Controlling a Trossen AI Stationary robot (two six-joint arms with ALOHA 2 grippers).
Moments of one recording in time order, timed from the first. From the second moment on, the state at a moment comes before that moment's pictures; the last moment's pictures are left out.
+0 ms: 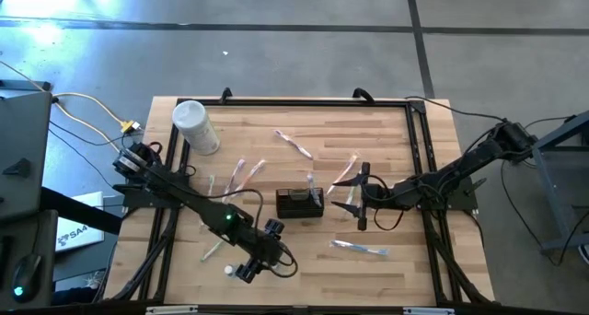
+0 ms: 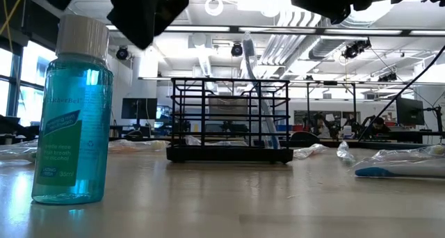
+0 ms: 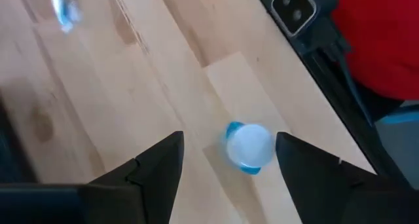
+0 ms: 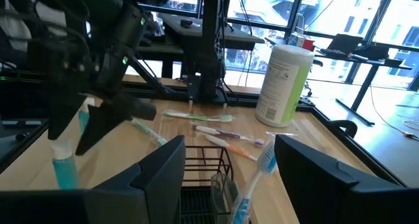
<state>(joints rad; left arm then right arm) -0.51 1.71 1.22 -0.39 0.04 -0.05 0.44 1.16 0.49 0.58 0.55 -0.07</state>
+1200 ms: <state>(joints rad) -0.50 1.77 1.22 -0.35 0.14 -0.06 0.44 1.16 0.49 0.57 0.55 -0.07</state>
